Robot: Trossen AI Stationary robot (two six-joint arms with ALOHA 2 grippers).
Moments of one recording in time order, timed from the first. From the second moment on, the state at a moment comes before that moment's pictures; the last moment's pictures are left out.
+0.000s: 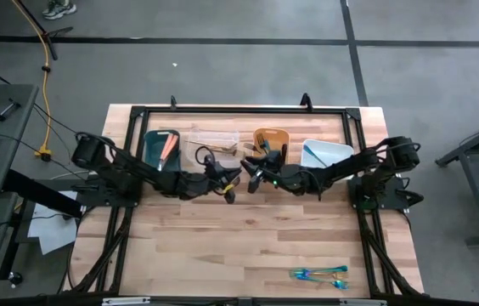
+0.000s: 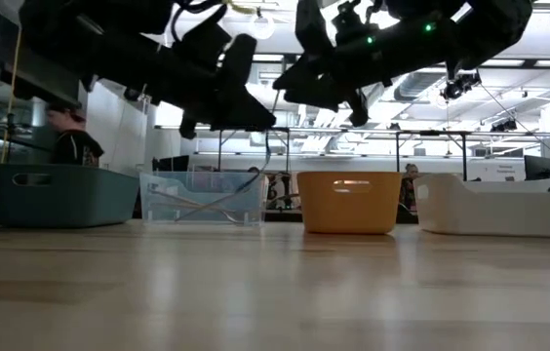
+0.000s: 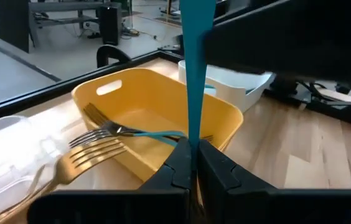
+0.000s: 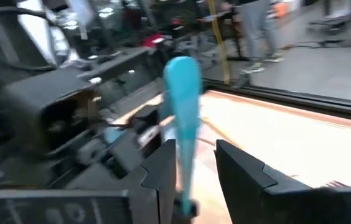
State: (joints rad) left arm -0.16 1.66 0.63 0.77 -0.65 -0.31; right arm 0.11 1.67 0.76 0.81 0.60 0.43
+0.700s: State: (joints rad) left arm -0.16 1.75 0.72 0.71 -0.71 -0.25; right arm 0.11 1.67 0.77 0.75 0.63 0.43
